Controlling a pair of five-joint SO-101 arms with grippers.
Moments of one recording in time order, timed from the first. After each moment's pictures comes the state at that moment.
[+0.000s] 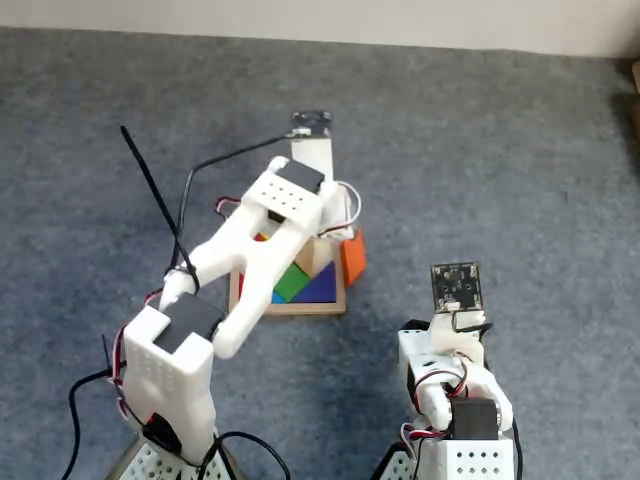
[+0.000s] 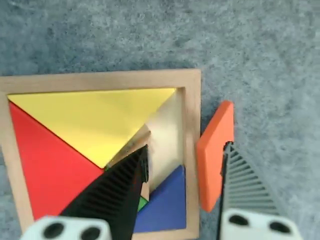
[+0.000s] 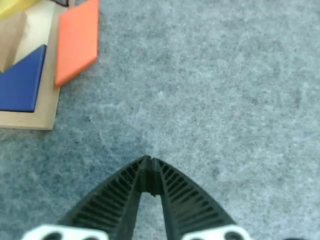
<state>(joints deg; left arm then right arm) 22.5 21.4 -2.2 65.0 35.2 -6.3 -104.3 96.0 65.1 7.1</state>
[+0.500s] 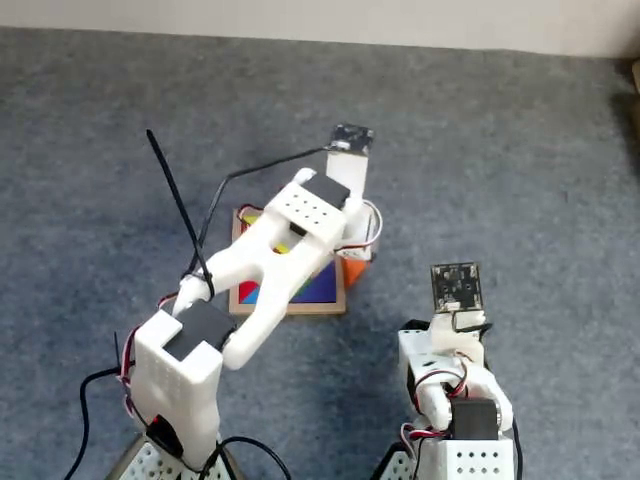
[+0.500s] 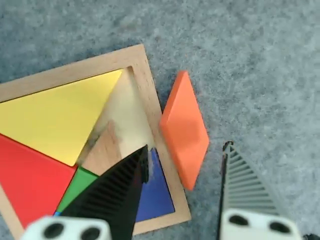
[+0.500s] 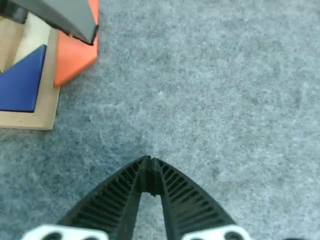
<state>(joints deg) 27.9 21.4 -2.2 65.9 27.3 -6.3 -104.3 96.0 65.1 7.1</state>
